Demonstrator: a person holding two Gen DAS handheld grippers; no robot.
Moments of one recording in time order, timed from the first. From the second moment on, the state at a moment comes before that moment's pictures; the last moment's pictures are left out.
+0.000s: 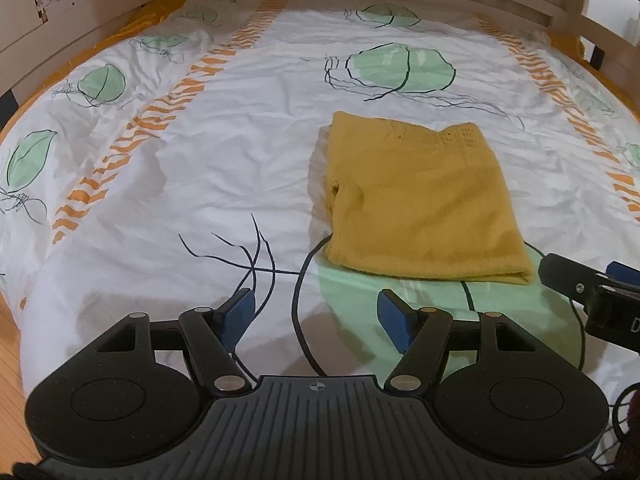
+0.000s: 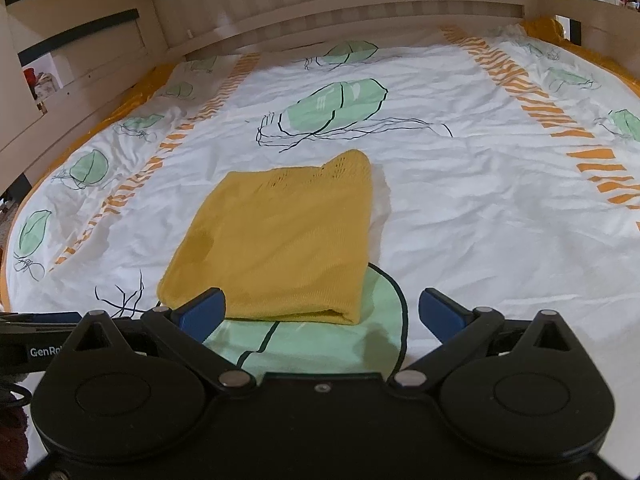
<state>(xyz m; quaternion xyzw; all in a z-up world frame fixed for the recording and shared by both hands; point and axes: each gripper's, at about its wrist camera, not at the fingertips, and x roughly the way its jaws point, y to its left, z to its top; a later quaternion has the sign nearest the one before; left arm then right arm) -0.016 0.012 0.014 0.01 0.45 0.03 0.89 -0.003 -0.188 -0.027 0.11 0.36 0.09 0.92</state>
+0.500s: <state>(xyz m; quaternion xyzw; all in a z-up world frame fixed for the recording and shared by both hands) -0.014 0.010 0.013 0.01 0.45 0.03 0.89 -0.001 -0.184 -0.029 0.11 0.37 0.09 0.92</state>
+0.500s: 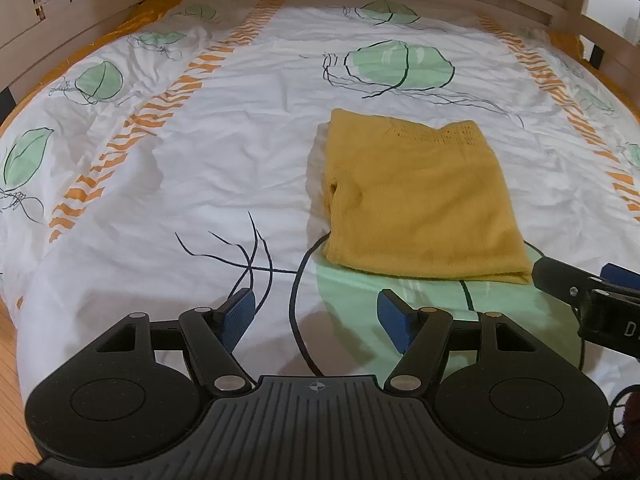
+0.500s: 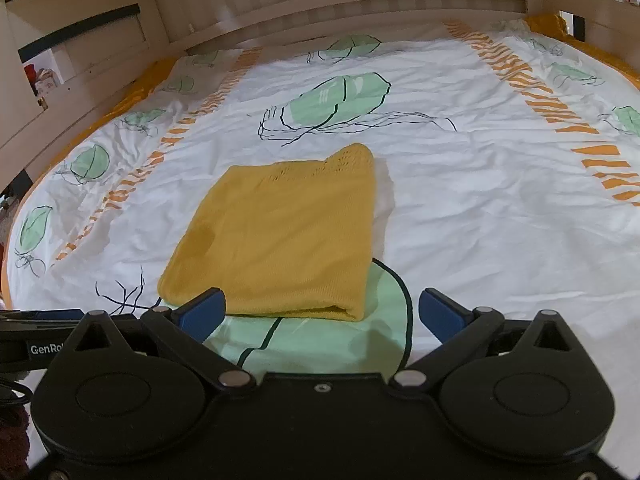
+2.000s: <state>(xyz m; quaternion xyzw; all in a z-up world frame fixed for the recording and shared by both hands) 0.005 0.018 0.004 0.01 0.47 0.03 0.88 0.017 -0.181 -0.044 0.12 0.40 0.10 0.90</state>
